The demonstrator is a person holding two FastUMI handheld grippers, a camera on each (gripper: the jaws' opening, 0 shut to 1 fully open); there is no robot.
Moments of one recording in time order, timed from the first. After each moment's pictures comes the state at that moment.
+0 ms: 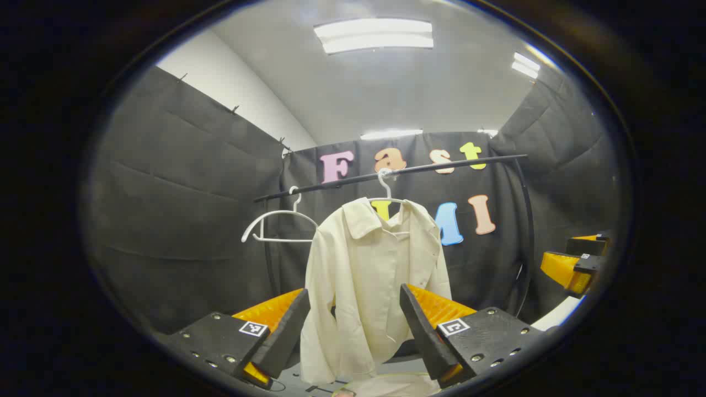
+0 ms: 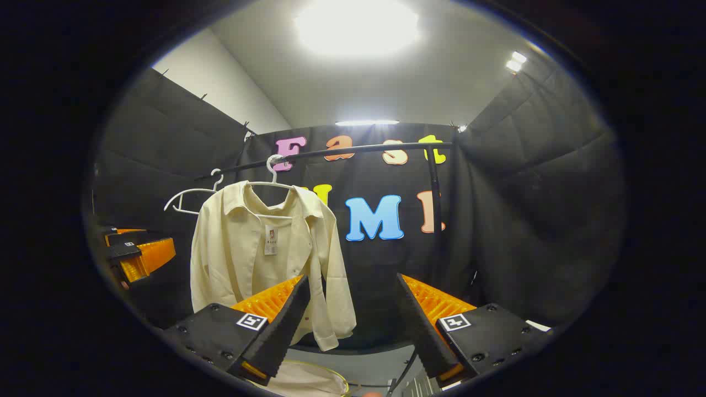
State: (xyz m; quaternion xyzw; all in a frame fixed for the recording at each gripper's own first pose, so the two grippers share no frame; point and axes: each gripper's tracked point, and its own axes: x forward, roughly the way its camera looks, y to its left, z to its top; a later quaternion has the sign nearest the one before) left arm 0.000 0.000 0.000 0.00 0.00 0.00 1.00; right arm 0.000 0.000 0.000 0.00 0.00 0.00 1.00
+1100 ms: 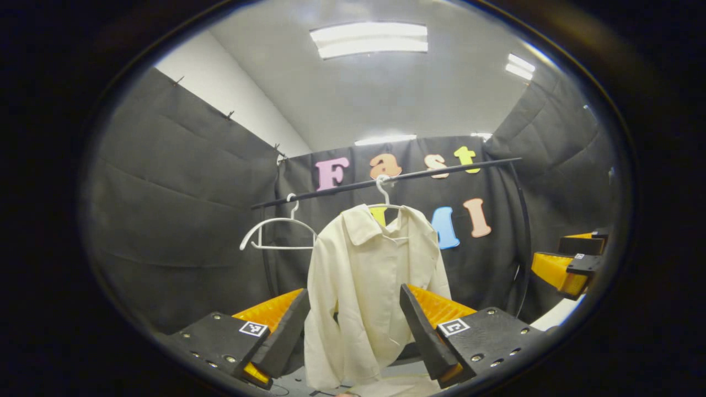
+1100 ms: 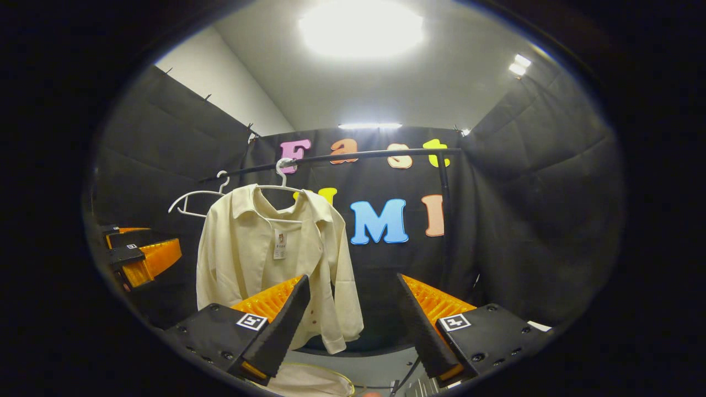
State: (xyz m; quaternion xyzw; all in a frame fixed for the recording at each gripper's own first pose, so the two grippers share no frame) left arm 0.002 0.010 0.004 0.00 -0.02 -0.02 1.00; right arm 0.004 0.024 0.006 0.00 -0.01 0.00 1.00
